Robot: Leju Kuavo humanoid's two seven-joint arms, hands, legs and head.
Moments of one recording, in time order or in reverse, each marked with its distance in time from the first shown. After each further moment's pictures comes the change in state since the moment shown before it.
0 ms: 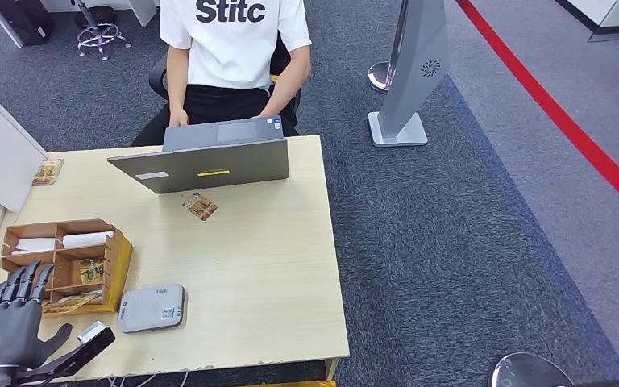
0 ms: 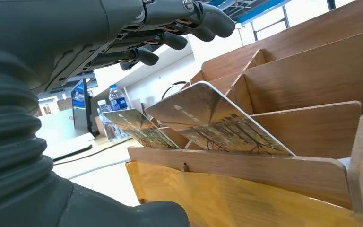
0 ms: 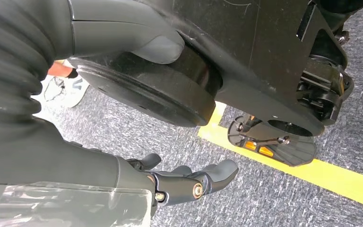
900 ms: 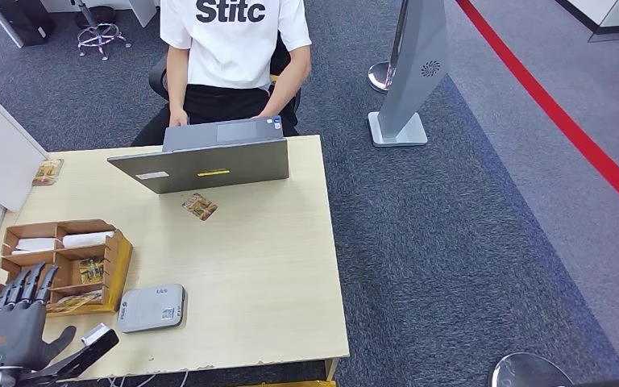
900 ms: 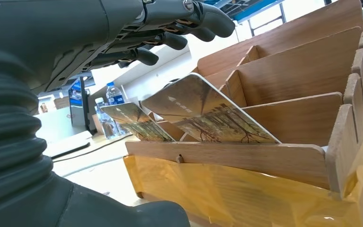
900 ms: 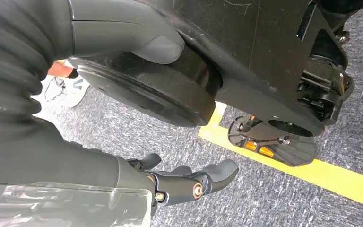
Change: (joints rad) left arm 0.008 0.000 -0.017 -0.002 0.004 0.000 0.000; right arm -0.001 0.000 0.000 0.000 0.001 0.001 0.003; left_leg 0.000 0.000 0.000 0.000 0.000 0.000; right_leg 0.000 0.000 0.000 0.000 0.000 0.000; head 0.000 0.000
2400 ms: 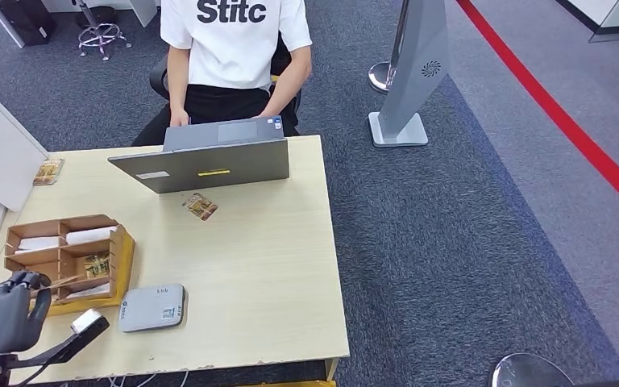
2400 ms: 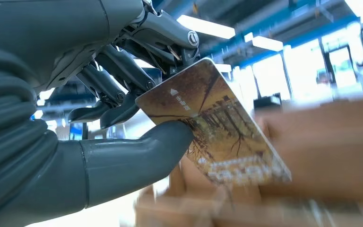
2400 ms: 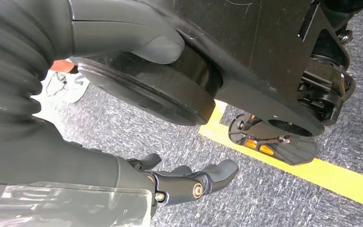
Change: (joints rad) left arm -0.047 0.038 -0.001 -0.056 -0.029 0.107 0.026; right arm -0.003 0.000 0.003 0.000 0.017 0.001 0.003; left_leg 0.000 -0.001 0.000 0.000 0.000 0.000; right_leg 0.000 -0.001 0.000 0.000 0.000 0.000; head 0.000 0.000
